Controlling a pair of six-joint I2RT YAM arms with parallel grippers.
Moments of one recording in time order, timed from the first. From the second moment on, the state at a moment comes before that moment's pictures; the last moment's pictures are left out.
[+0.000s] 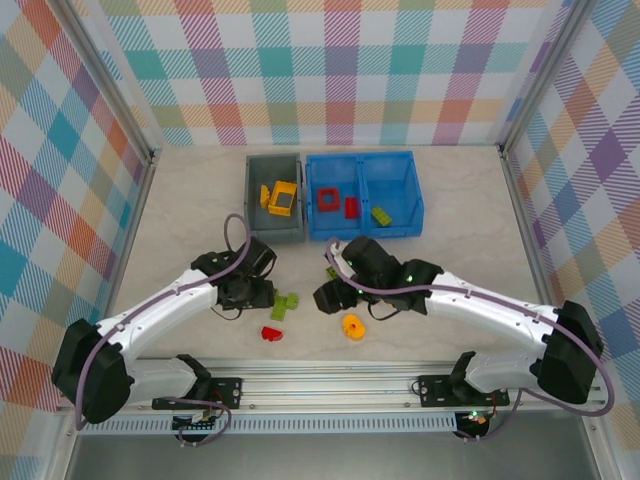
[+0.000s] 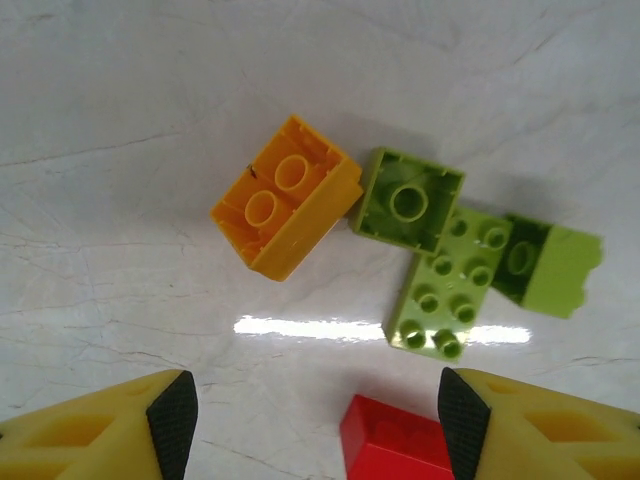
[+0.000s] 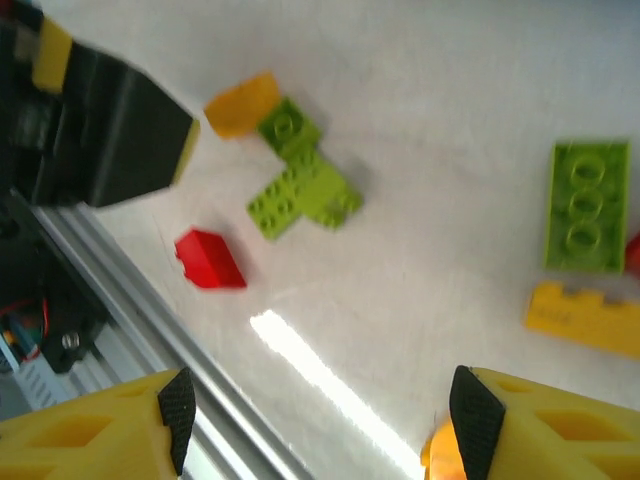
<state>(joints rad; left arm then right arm) -0.63 1.24 0.84 -0.95 -0.14 -0.66 0.98 1.25 0.93 -0.52 -0.14 0.46</state>
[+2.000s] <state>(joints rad) -0.47 1.91 1.71 -1.05 -0.26 -0.43 1.01 1.37 1.19 -0.41 0.23 0.51</state>
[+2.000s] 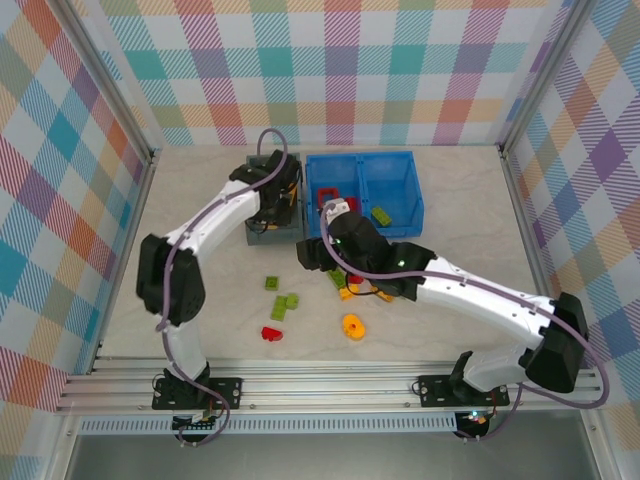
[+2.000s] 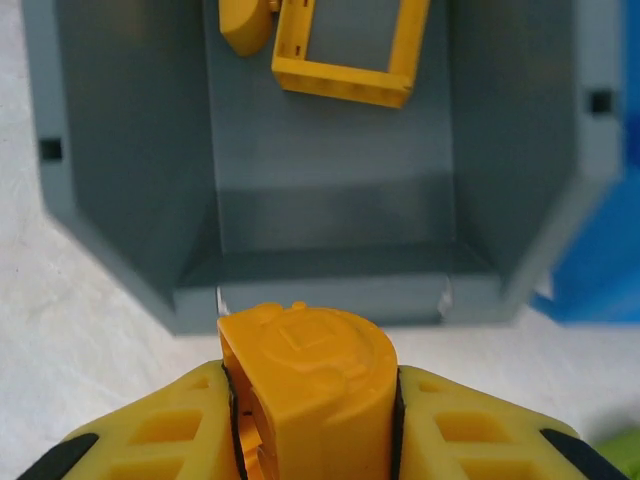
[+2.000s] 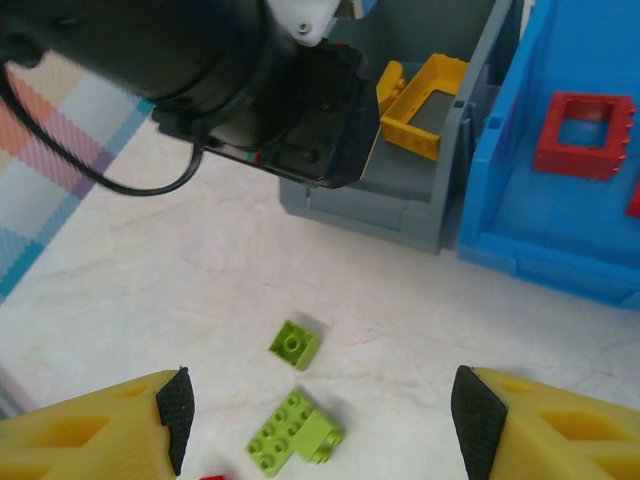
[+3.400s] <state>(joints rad) -0.96 1.23 1.07 -0.62 -0.16 -0.68 0.55 1.27 0.95 -0.93 0.13 0.83</state>
